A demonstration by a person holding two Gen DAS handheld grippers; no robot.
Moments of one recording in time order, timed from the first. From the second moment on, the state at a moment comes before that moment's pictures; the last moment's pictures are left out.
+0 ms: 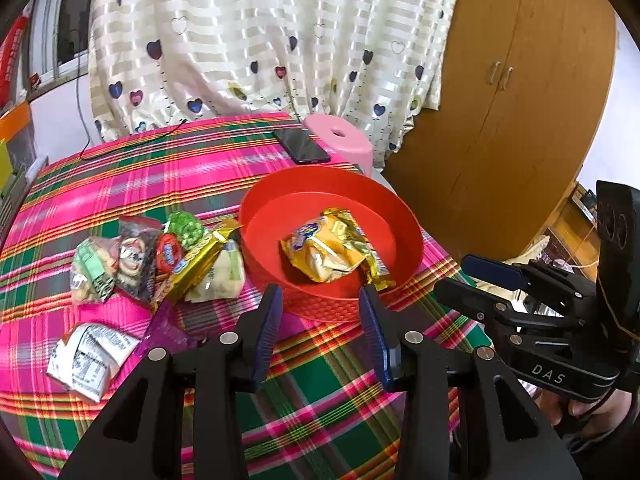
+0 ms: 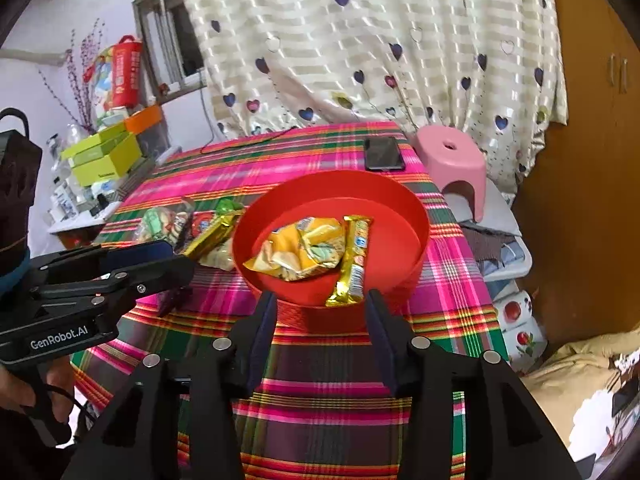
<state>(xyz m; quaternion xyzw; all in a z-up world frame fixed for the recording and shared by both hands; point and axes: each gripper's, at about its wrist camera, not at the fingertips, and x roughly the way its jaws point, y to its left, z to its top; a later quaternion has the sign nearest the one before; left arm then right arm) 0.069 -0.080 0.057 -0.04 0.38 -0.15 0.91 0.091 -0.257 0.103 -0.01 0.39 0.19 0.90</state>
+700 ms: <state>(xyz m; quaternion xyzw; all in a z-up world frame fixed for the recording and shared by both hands) 0.041 0.028 0.032 -0.11 0.39 -0.02 0.91 0.108 -0.188 0.090 -0.04 0.40 0.28 0.87</state>
